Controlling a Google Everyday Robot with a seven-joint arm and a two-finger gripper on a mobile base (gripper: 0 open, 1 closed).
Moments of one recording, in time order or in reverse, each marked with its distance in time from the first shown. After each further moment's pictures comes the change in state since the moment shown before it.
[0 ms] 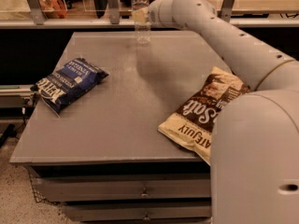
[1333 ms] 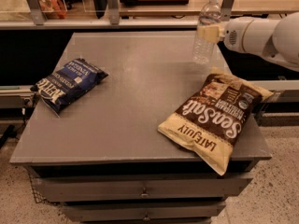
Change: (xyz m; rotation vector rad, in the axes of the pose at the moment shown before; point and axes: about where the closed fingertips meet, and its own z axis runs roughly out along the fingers) arm 0.056 -0.069 -0.248 0.130 -0.026 0.096
